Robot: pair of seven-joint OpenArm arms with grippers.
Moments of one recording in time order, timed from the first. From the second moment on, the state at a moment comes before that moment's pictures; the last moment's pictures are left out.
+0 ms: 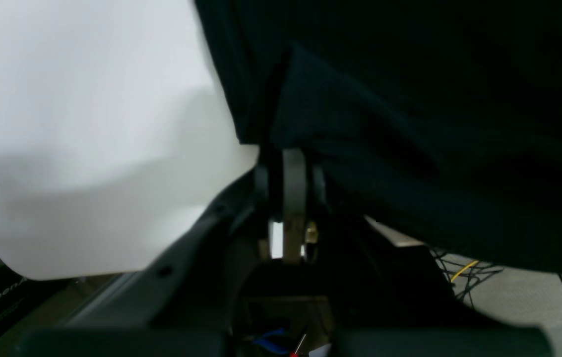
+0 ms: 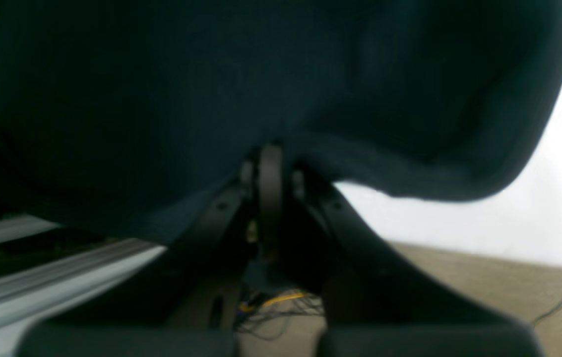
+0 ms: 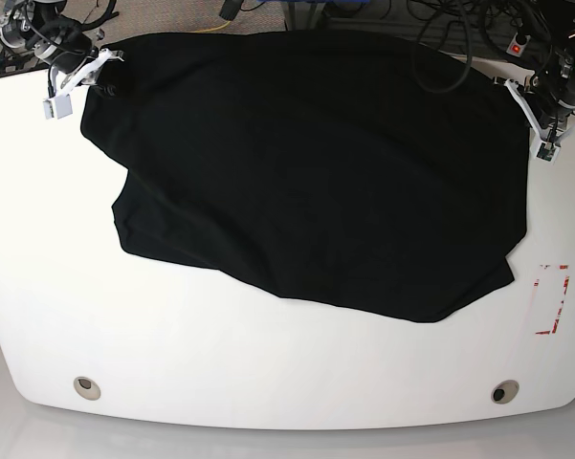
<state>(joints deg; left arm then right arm) 21.8 -14.3 -38.6 113.2 -19.2 -42.8 71.9 -33.9 13.6 41.8 105.7 63.1 31.3 -70.8</state>
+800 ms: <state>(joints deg) 13.1 -12.4 -39.4 113.1 -19.2 -42.8 82.4 -24.0 14.8 41.8 105.4 59.7 31.1 -71.0</state>
